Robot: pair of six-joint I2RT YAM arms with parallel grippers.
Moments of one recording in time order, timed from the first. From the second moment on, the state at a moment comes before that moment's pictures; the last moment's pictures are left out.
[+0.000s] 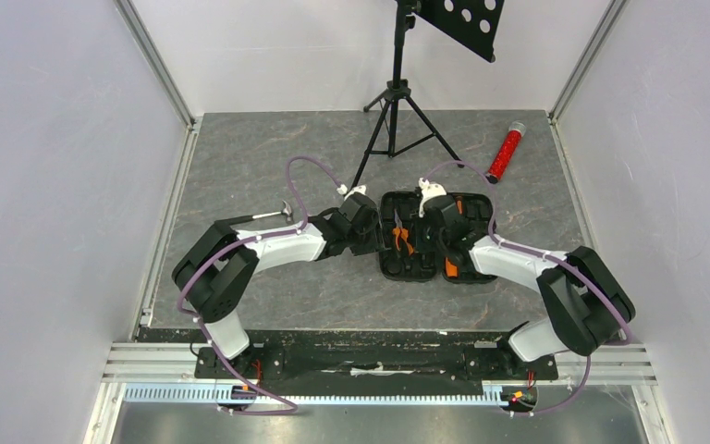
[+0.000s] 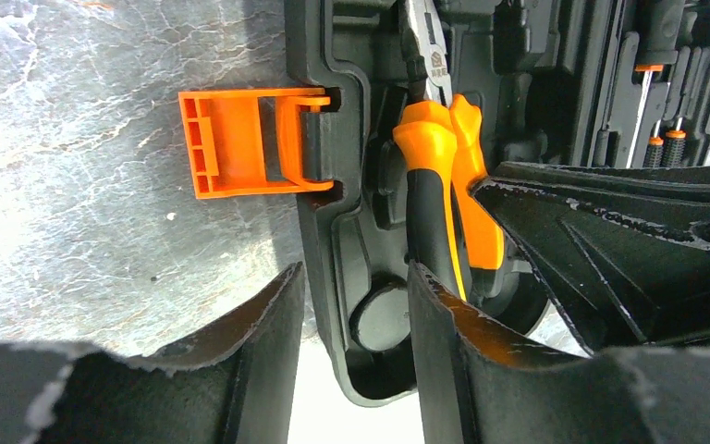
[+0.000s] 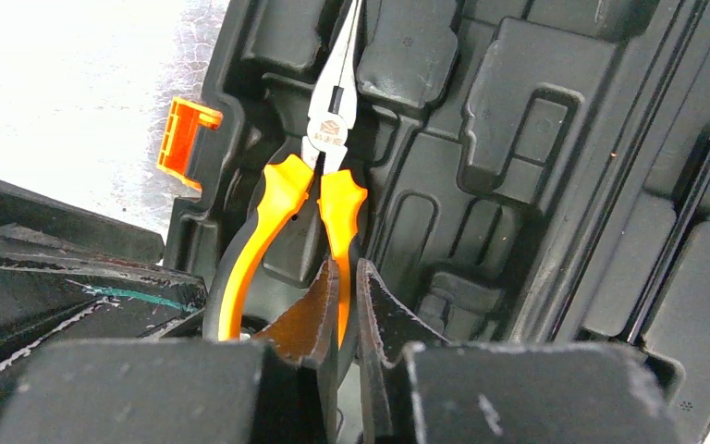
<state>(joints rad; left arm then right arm) -0.81 1.73 1.00 -0.09 -0.02 -0.88 0.57 1.46 0.68 0.06 0.04 0.35</state>
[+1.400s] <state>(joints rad) -0.79 1.66 0.88 0.08 0.00 -0.95 0.67 1.38 0.65 0.10 0.17 0.43</state>
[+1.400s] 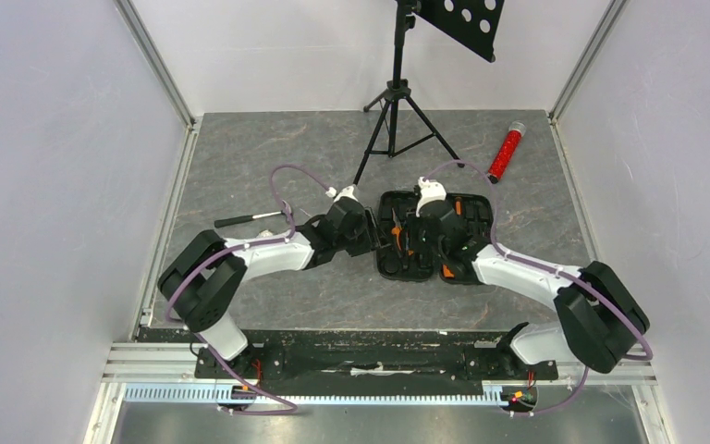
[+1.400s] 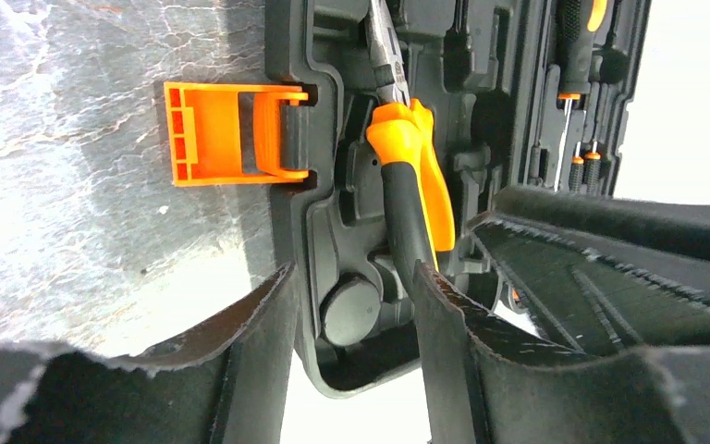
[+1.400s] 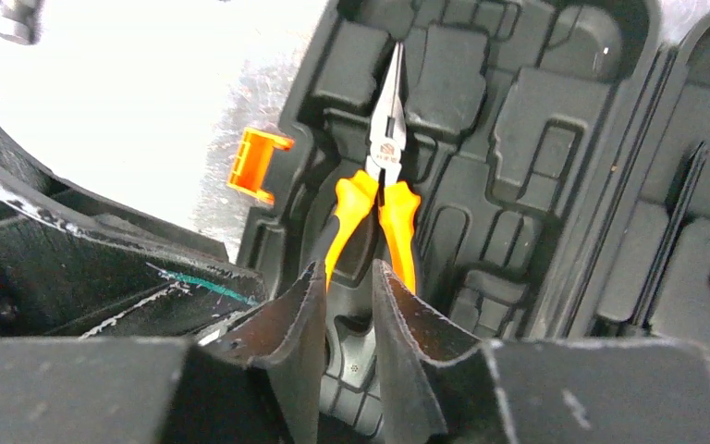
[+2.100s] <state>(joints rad) -0.80 1.61 0.73 0.19 0.09 -1.04 0.64 1.46 0.72 0.01 -0.03 0.42</state>
